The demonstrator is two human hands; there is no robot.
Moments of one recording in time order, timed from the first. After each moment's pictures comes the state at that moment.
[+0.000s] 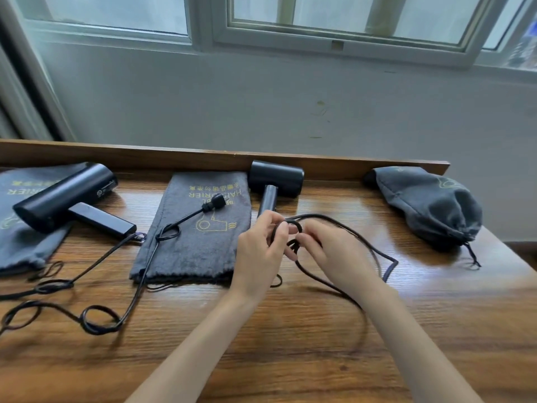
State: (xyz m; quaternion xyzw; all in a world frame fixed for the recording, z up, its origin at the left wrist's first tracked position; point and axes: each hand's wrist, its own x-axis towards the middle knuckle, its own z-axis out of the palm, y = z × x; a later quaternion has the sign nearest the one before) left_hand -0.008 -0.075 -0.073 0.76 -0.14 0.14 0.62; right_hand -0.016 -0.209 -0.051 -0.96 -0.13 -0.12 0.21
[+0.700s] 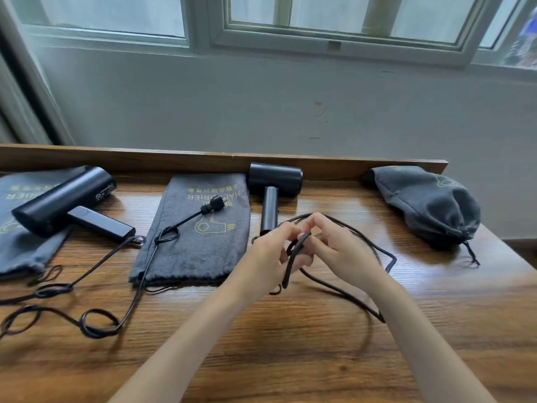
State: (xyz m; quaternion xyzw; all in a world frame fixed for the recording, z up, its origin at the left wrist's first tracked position) left_hand 0.002 -0.066 -0.080 0.81 -0.30 0.05 0.50; right_hand -0.013 -0.222 -0.050 -0.88 -0.15 0.00 0.45
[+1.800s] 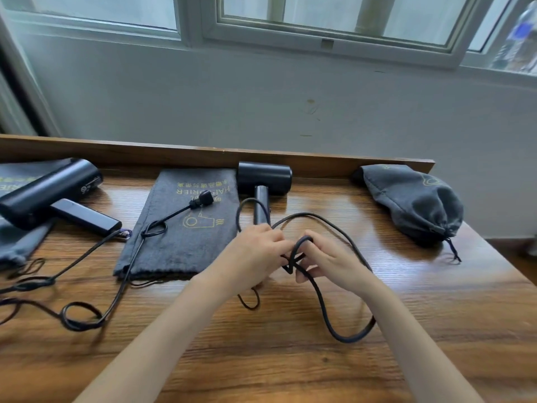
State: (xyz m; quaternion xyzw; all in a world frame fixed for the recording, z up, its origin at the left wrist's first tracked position) left_hand 0.018 -0.062 -0.084 0.85 -0.48 0.18 0.14; right_hand -0.023 -0.237 -0.063 -0.82 -0.09 0.12 0.55
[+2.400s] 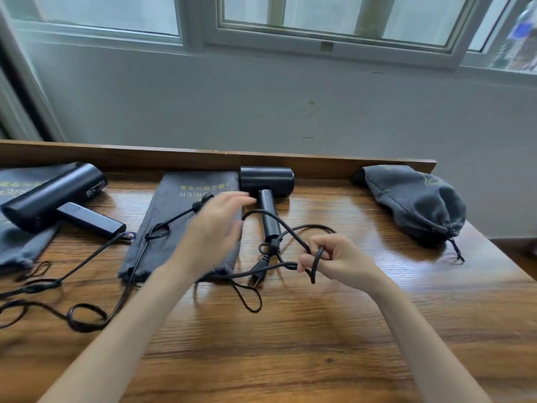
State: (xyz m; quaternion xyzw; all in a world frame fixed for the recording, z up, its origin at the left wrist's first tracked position) left_hand 0.027 -0.013 -0.064 0.89 -0.27 0.21 0.29; right_hand -0.021 -0.252 -0.066 -0.84 -0.18 0.05 0.51
